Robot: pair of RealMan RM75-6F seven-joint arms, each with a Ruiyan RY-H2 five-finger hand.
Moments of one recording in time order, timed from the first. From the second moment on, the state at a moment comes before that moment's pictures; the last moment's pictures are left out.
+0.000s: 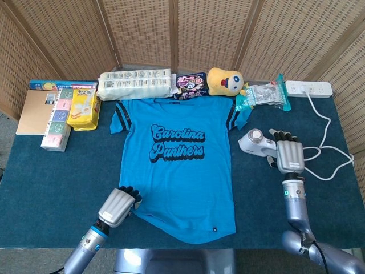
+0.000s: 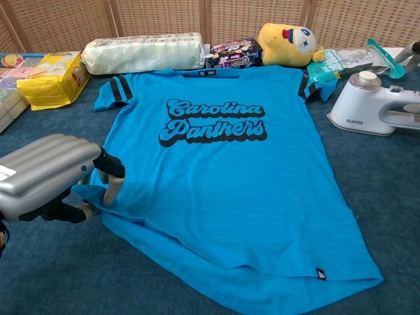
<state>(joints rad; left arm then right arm) -0.35 -1.63 0.03 -1.65 1.56 1.19 0.54 0.49 -1.57 0.29 -1.25 -1.09 1.21 -0.42</state>
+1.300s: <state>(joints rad) -0.37 -1.65 0.04 -1.63 1.52 1.18 0.54 0.62 -1.83 0.33 -0.74 -1.03 1.10 -0.42</state>
